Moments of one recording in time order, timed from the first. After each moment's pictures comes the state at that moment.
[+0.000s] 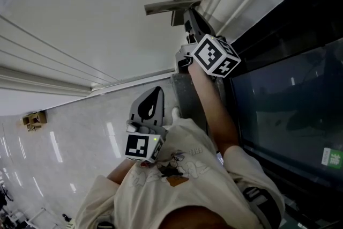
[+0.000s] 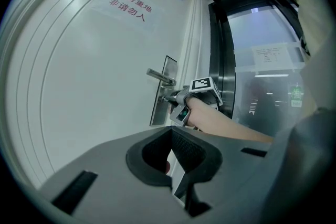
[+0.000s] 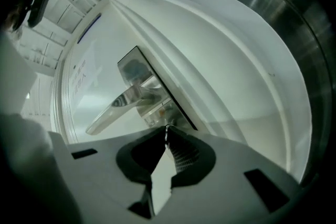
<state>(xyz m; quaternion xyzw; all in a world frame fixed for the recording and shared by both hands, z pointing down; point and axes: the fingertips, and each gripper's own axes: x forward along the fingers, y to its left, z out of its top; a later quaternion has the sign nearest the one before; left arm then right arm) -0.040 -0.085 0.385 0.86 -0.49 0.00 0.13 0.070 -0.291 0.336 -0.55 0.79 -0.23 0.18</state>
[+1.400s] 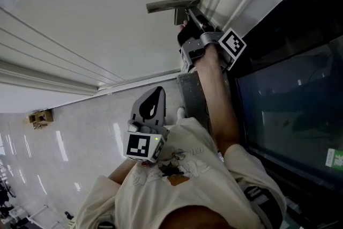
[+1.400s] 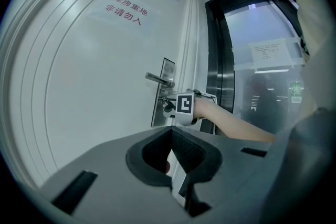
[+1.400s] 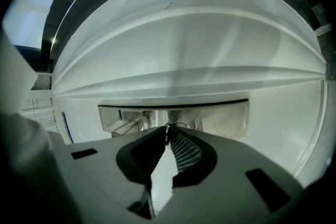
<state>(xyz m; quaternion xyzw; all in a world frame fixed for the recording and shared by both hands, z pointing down) -0.041 -0.073 0.378 0.86 -0.50 0.01 0.11 0.076 -0.294 0.353 -0.34 0.62 -0.56 0.44</state>
